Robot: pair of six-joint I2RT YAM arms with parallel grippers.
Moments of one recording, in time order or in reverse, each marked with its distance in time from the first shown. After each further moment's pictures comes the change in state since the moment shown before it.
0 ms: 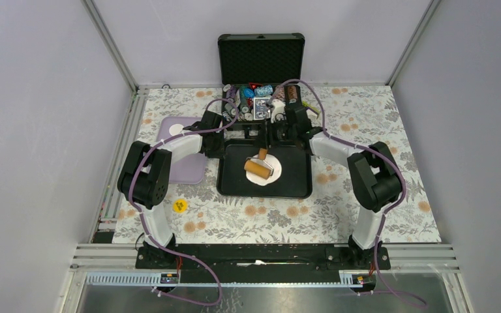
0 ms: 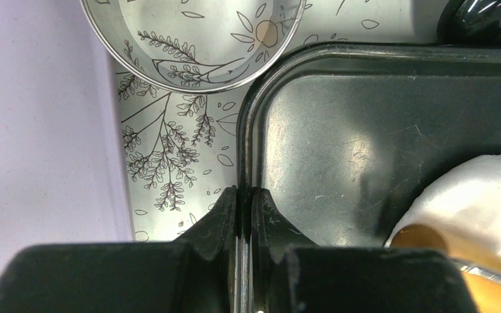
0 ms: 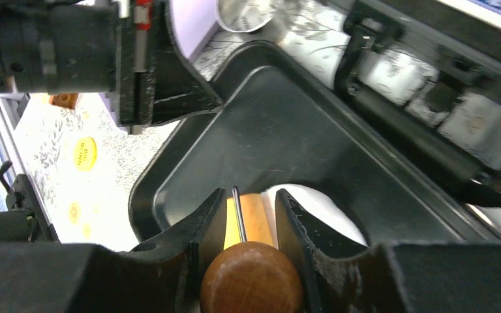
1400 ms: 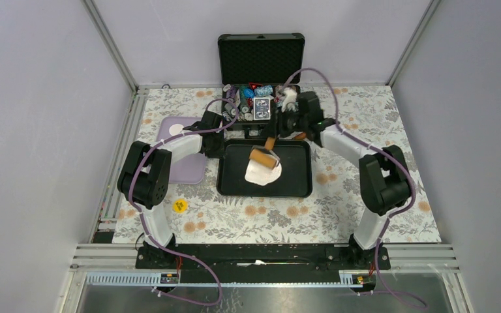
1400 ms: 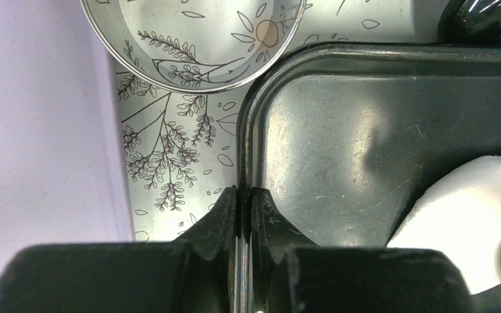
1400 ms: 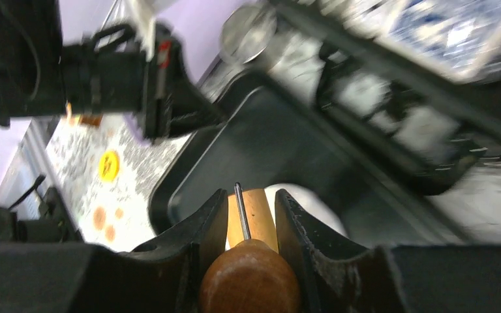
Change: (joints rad) left arm 0.000 0.000 0.000 0.000 0.000 0.000; right arm -0.018 -0.061 0.025 -0.074 -0.079 0.038
